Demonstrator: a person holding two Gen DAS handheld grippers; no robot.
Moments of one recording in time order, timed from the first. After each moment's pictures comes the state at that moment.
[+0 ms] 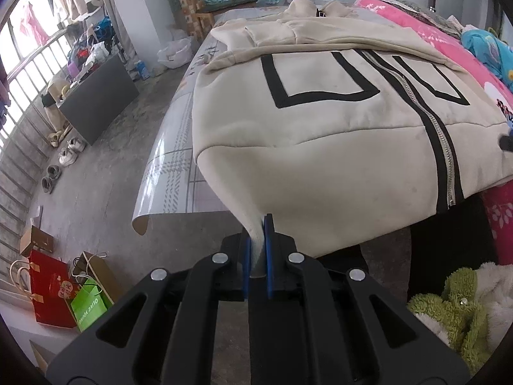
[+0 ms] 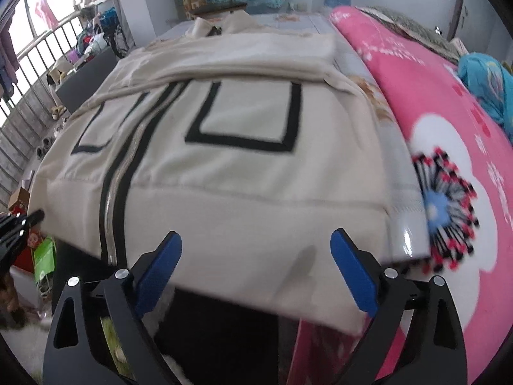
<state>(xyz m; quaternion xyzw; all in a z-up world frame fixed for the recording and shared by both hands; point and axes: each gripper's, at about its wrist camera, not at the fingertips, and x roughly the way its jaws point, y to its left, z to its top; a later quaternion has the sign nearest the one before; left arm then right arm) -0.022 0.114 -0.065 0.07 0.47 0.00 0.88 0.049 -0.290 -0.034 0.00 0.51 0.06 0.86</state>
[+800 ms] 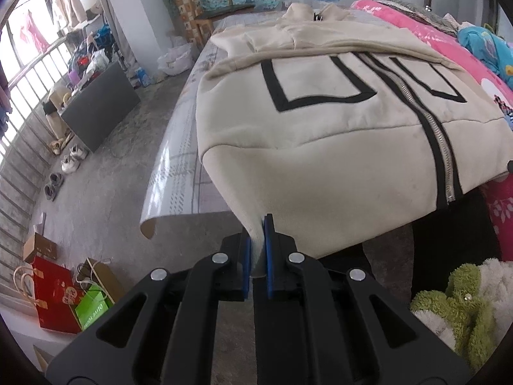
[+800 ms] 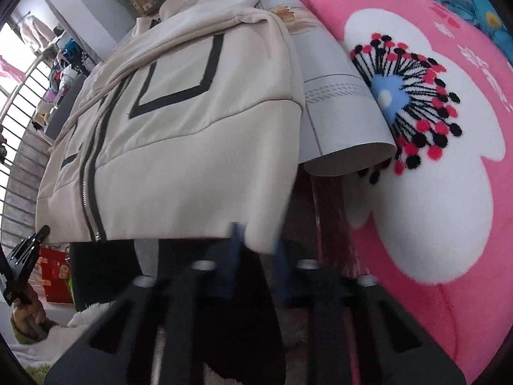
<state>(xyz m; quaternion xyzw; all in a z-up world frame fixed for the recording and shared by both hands) -0.031 0.112 -0.055 0.09 0.46 0.00 0.89 0.019 -0.358 -0.065 0.13 0.56 0.03 0.82</state>
